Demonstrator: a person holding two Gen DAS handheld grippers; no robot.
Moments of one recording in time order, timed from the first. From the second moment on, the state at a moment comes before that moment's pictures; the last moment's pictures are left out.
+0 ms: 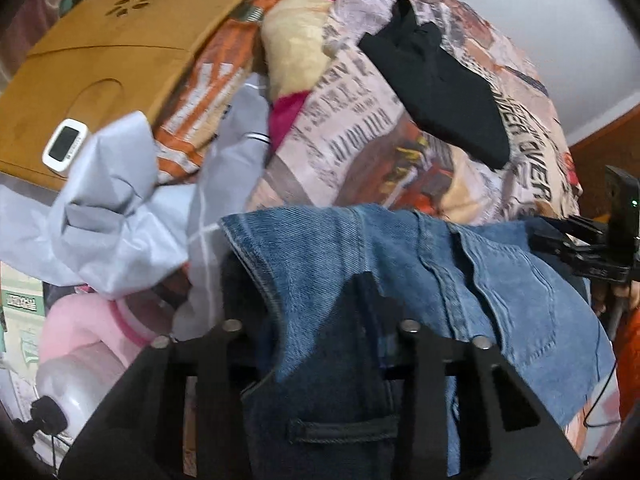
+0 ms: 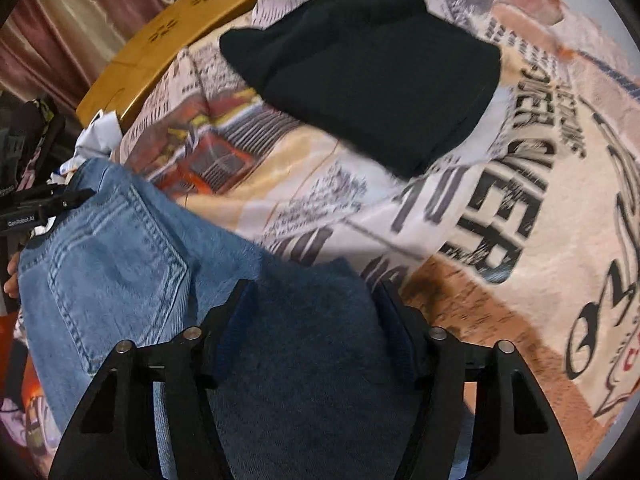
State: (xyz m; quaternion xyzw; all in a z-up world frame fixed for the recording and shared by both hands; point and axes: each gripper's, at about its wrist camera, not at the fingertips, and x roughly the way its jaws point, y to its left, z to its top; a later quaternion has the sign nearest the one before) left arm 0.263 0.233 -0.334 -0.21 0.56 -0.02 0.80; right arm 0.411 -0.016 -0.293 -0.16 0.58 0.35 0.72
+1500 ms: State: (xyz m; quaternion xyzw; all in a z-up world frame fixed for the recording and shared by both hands) left arm 0.178 0.191 -0.263 -0.16 0.53 0.03 0.83; right arm 0.291 -0.089 -0.216 -0.14 0.48 0.31 0.81
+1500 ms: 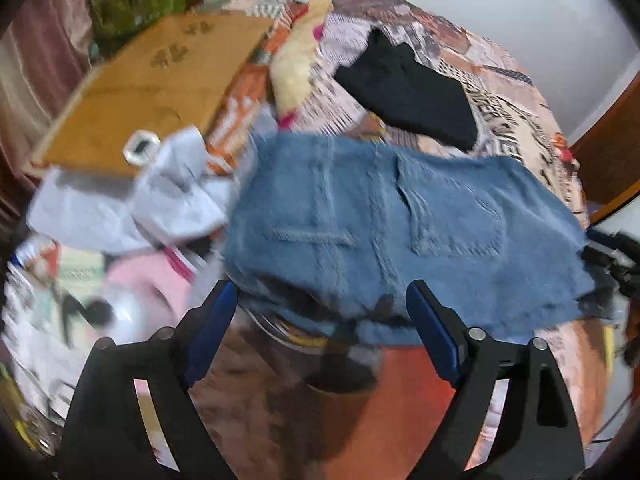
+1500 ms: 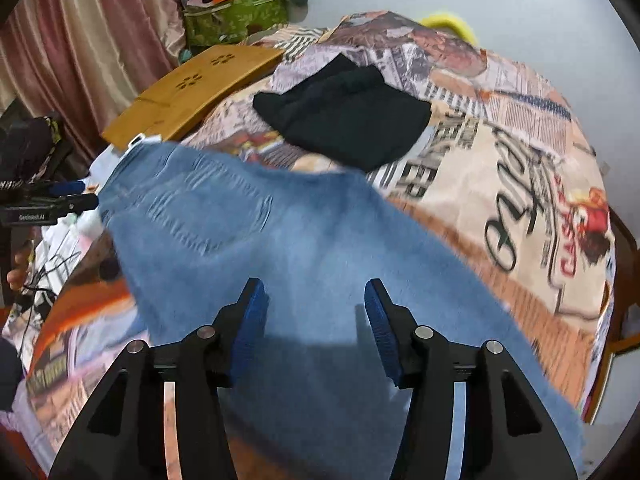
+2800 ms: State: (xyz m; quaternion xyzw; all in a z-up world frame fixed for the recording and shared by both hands) left arm 0.193 0.199 -0.318 -0.15 0.52 0.10 0.84; right arm 0.253 -0.124 -0.238 -0.04 0.50 0.30 0.81
